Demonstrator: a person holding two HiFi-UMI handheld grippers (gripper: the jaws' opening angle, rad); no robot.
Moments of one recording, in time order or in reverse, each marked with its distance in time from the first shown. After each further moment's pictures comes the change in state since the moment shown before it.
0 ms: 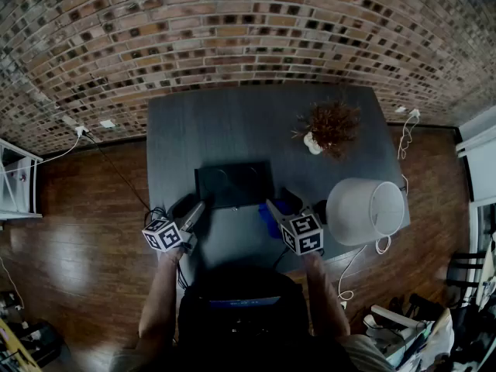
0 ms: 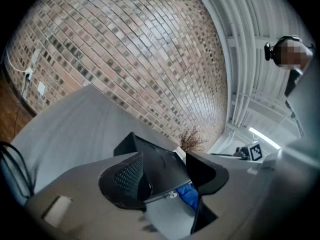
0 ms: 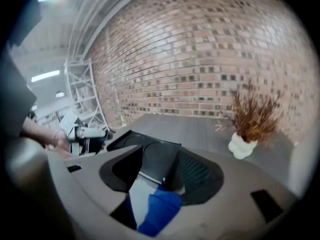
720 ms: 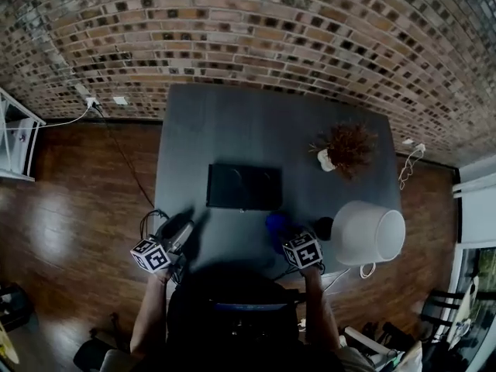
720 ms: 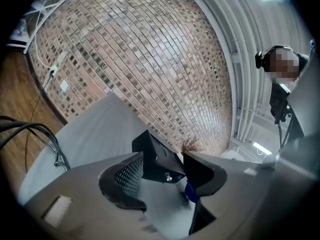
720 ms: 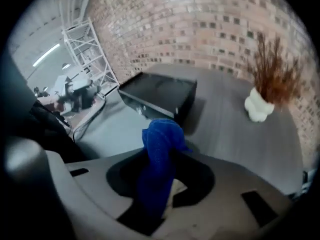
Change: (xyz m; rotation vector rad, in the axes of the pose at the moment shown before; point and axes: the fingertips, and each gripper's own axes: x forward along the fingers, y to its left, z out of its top) left arm -0.096 0.010 -0.021 -0.091 -0.128 0.050; right arm 0.008 0.020 -0.125 -0.082 0.482 0.143
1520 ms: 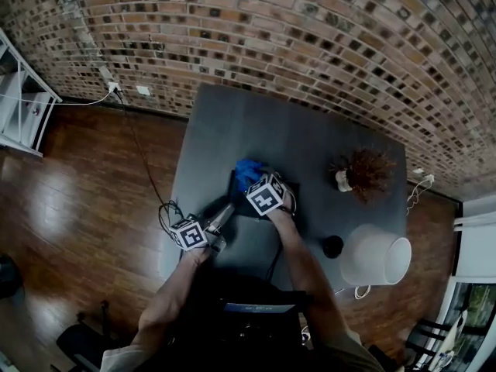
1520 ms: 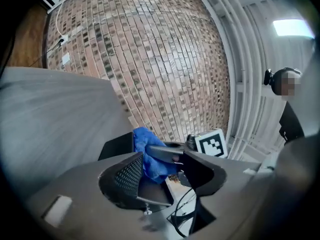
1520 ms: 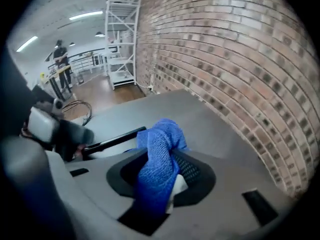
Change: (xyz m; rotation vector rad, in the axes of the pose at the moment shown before) left arm 0.100 -0.016 0.018 -0.227 -0.165 -0.163; right arm 0.118 0.047 0.250 -0.488 -0.066 -0.048
